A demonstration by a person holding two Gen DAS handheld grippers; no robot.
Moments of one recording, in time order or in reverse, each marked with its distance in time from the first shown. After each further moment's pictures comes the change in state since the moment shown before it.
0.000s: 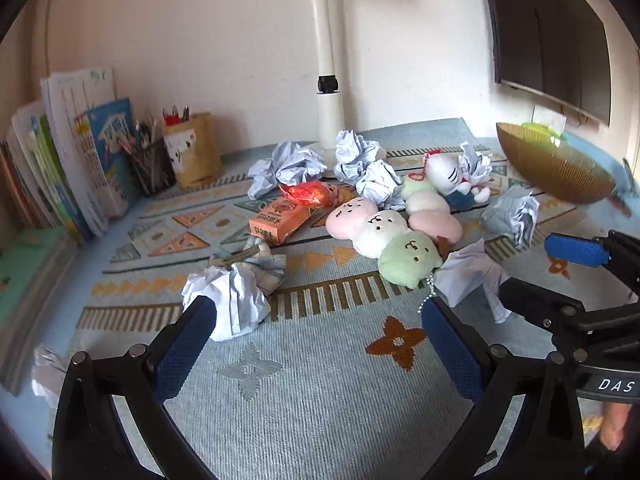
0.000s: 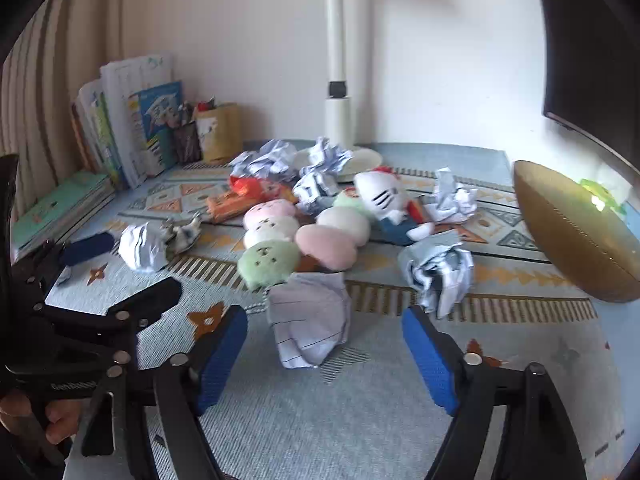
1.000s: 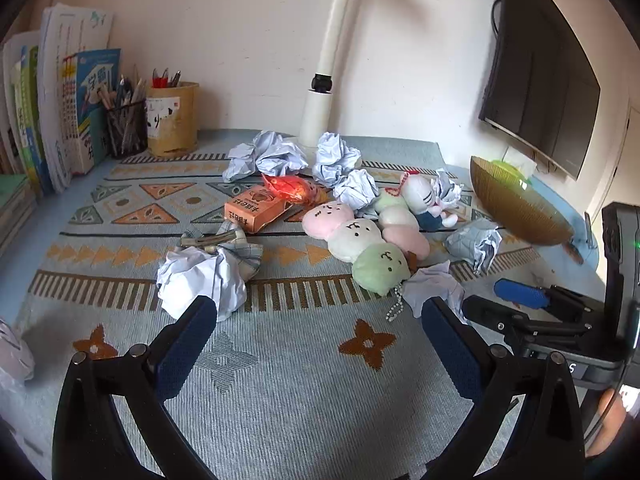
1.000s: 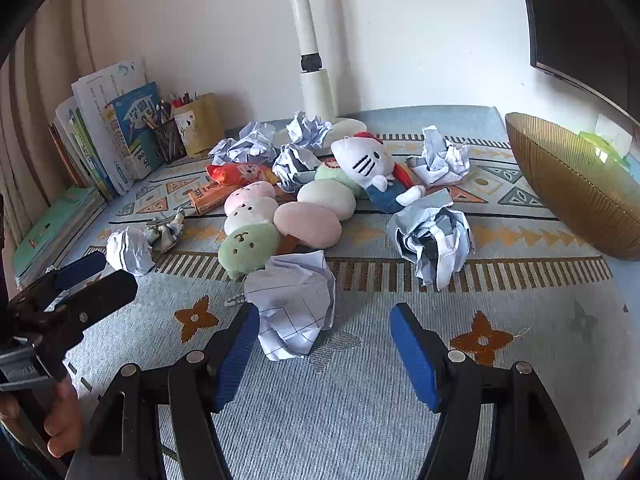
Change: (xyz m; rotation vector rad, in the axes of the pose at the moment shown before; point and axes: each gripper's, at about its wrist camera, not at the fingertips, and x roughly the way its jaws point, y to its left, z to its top) left arm 0.004 0.039 0.000 -0.210 0.018 -0.248; right arm 0.030 -0.028 -0.003 0.113 0.059 0.028
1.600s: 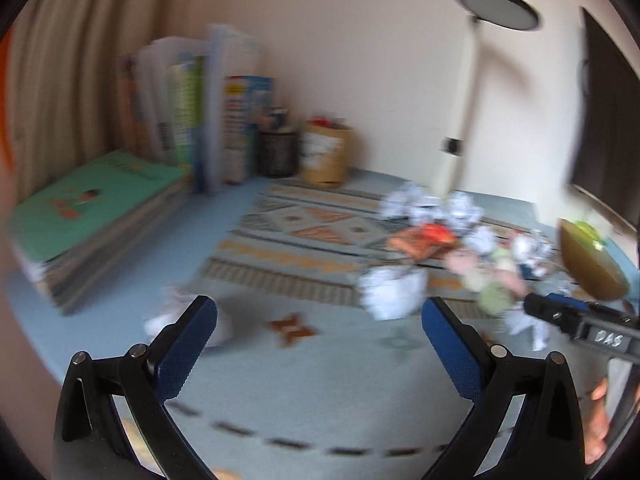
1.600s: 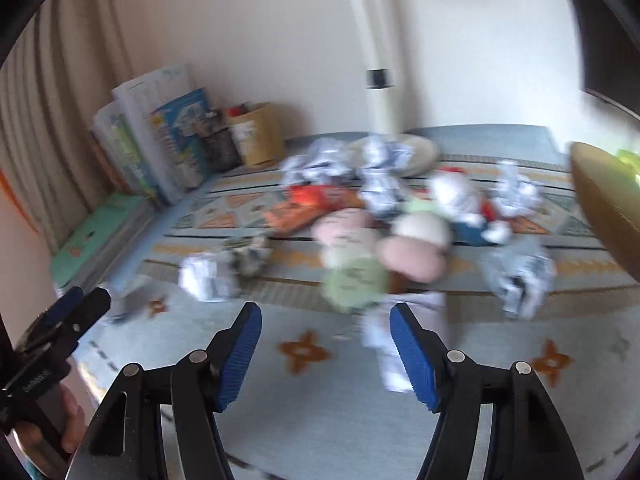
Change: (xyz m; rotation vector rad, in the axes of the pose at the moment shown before) left arm -0.102 0.086 -0.017 -0.176 -0.137 0.404; right arm -0.003 0.084 0.034 -0.046 0.033 0.219
